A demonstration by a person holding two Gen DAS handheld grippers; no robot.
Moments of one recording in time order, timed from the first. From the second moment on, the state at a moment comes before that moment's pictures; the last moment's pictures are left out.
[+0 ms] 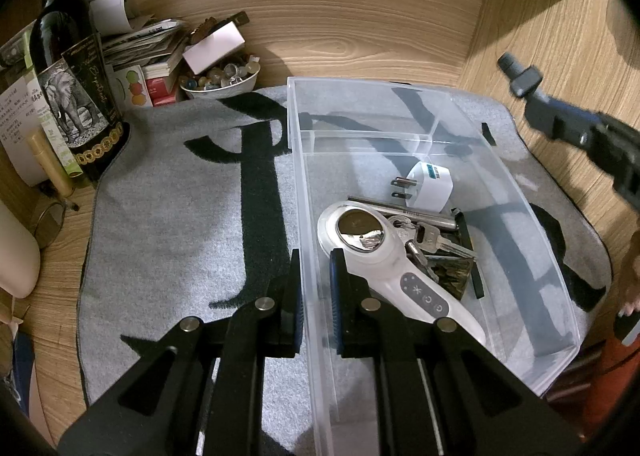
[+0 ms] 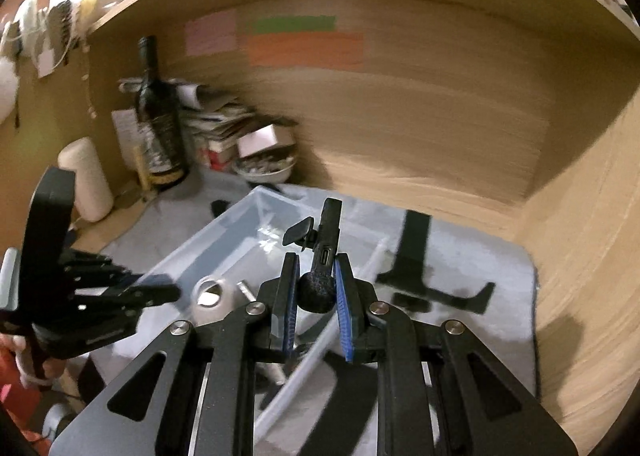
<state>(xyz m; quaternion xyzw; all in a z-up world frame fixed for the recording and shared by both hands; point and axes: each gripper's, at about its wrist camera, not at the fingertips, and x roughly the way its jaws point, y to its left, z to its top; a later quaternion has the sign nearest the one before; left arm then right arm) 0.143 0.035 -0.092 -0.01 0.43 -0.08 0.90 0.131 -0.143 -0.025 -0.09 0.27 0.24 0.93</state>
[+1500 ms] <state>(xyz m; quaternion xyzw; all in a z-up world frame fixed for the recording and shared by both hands) 0.143 0.035 -0.092 -0.01 0.43 -0.08 0.90 0.178 -0.195 -0.021 -0.03 0.28 0.16 0.95</state>
